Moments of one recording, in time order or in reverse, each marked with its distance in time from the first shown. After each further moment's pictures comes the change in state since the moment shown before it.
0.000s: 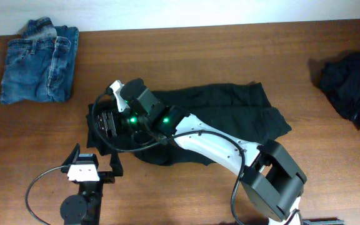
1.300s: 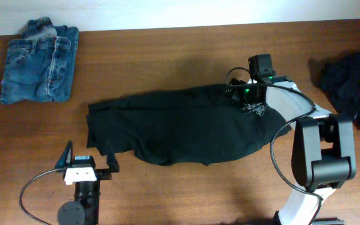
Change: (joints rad) left arm 0.002 0.000 -0.001 0.151 -0.019 0.060; right arm -0.785 -0.021 -0.245 -0.423 0.322 -0.104
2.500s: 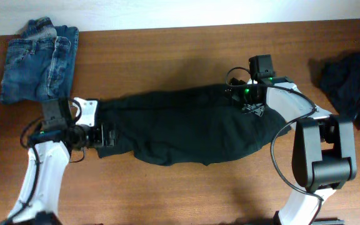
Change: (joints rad) left arm 0.169 1.419 0.890 -0.745 0.395 0.148; right arm 0.000 -0.006 -0.008 0.013 -0.024 0.016
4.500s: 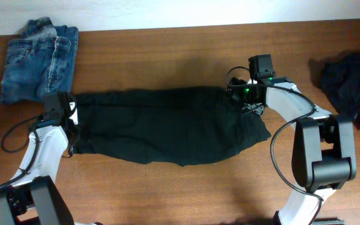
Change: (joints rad) left arm 0.026 0.184 0.067 0.041 -0.574 -0.166; right arm 0.000 0.000 0.000 0.010 0.032 0.000
